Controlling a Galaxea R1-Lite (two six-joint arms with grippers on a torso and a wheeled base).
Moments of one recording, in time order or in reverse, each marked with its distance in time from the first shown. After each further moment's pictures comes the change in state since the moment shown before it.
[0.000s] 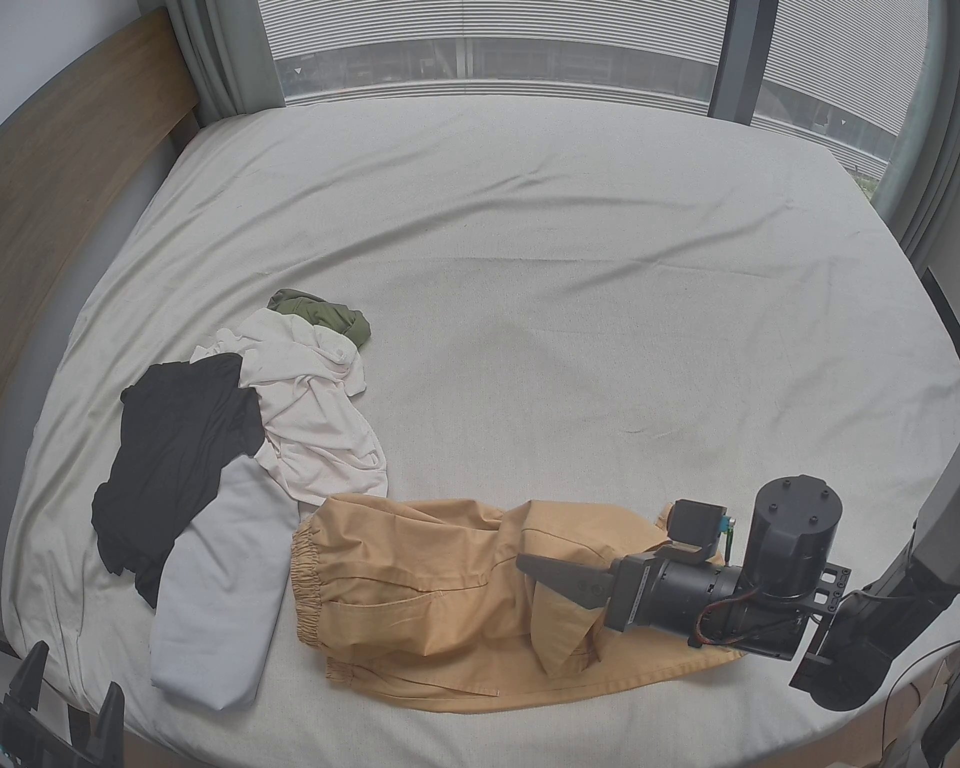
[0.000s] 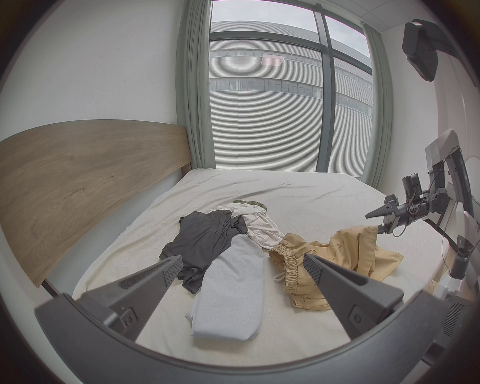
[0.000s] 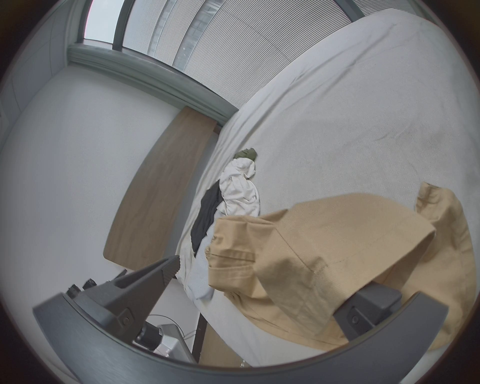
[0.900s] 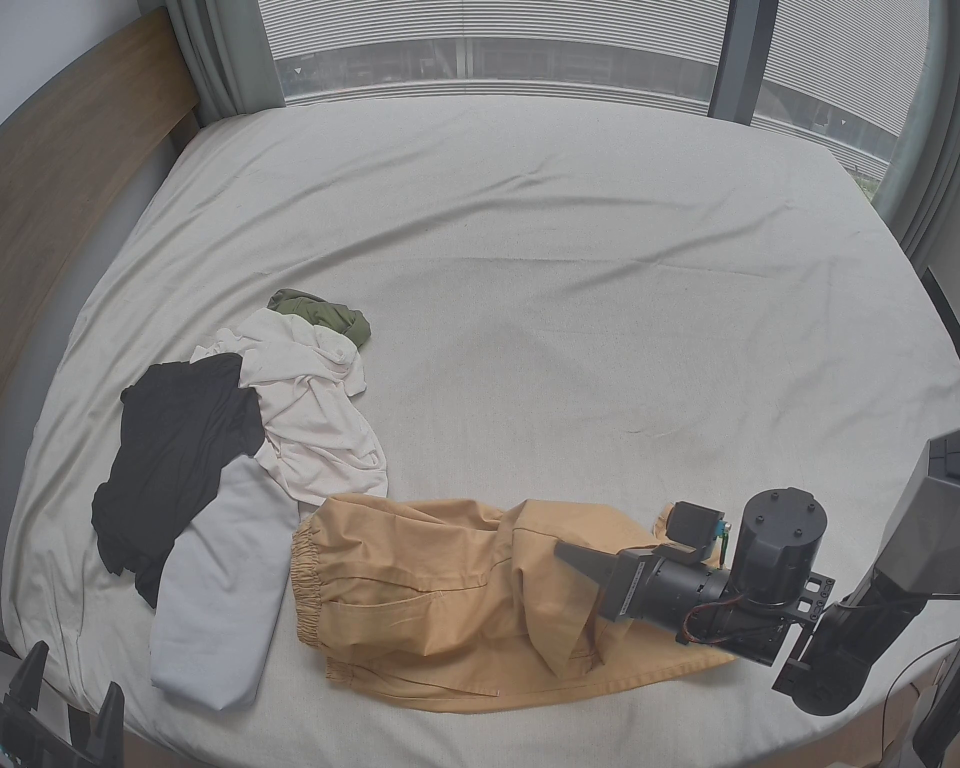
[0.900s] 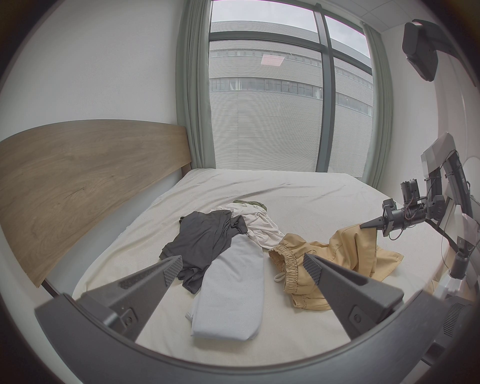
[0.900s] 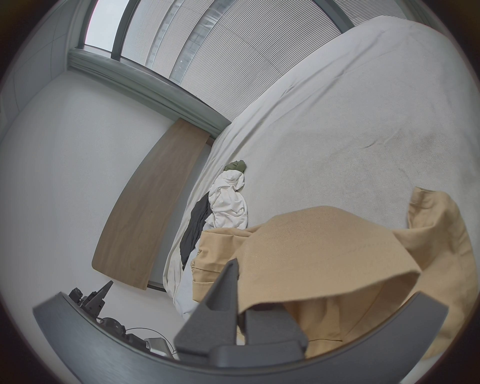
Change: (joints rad) left arm 0.000 0.000 0.000 0.000 0.000 0.000; right arm -0.022 0.089 0.023 -0.117 -0.087 0.003
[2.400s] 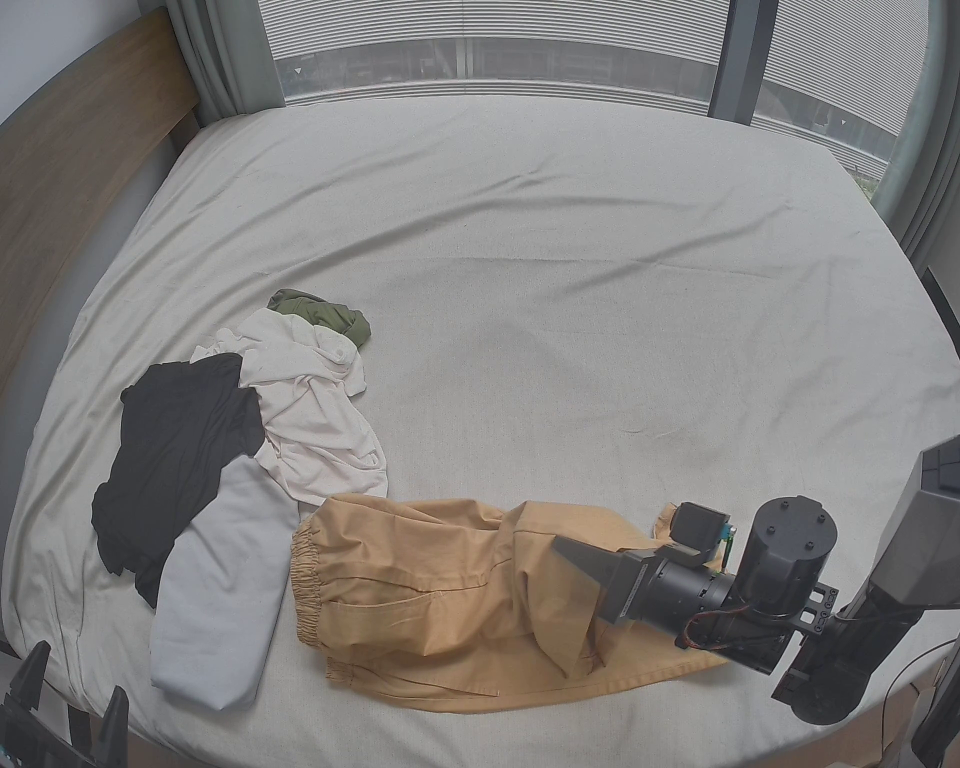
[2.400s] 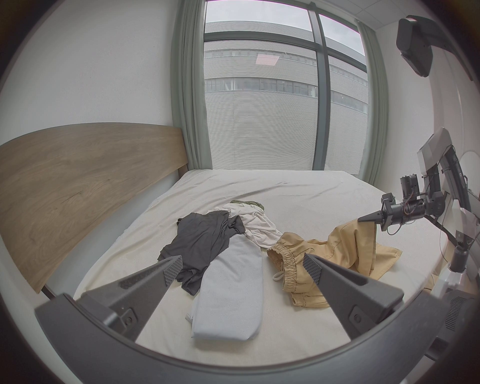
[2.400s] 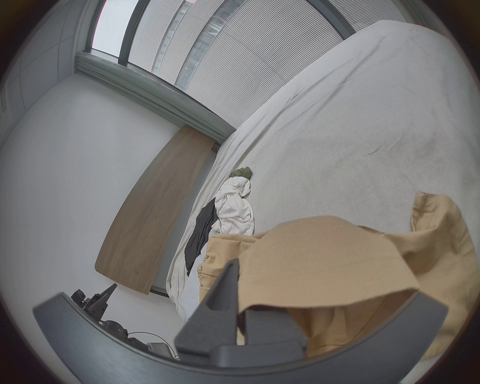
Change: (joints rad) left arm 0.000 0.000 0.000 0.000 -0.025 0.030; right arm 0.019 0.003 0.031 -0.106 -0.027 0.000
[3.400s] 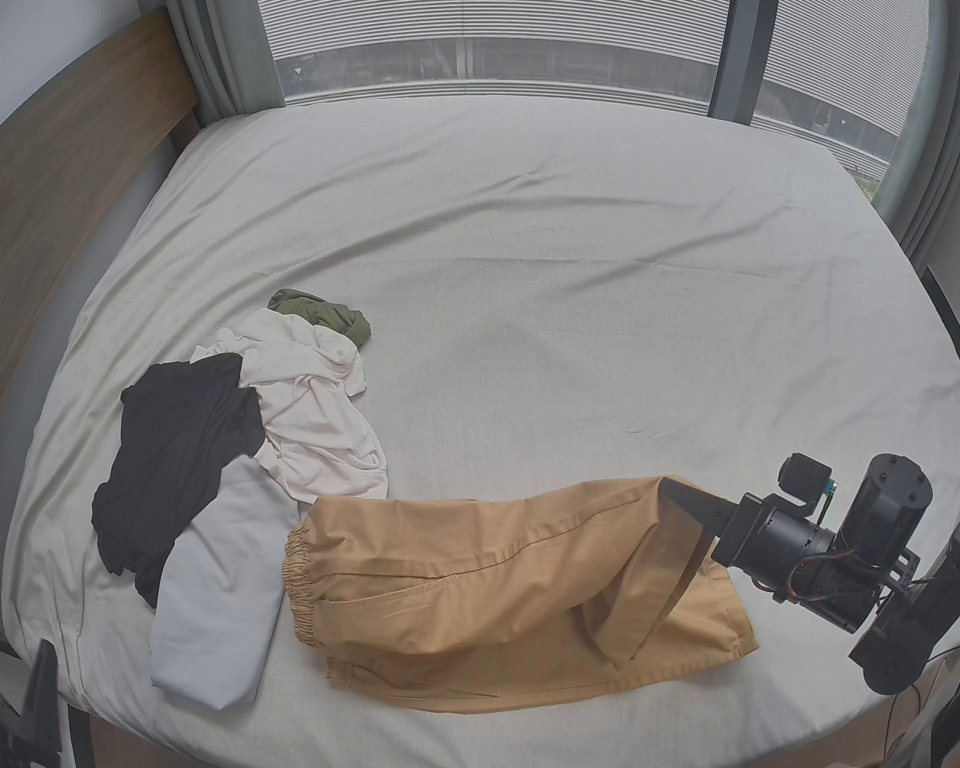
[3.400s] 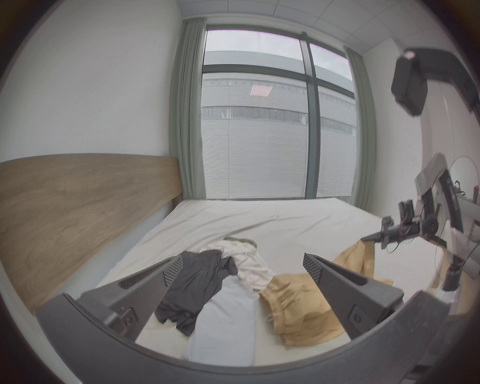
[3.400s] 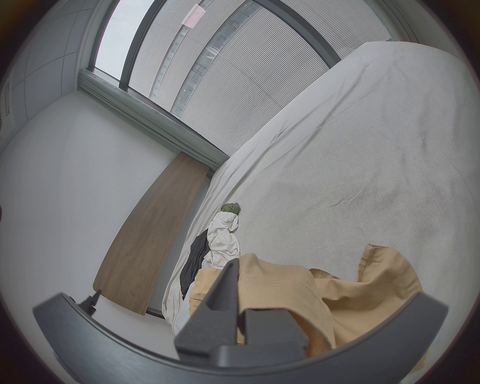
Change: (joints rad) left arm -0.036 0.111 -0.198 -0.117 -0.055 -0.029; right arm -0.225 -0.183 0.128 -0.033 0.115 -0.002
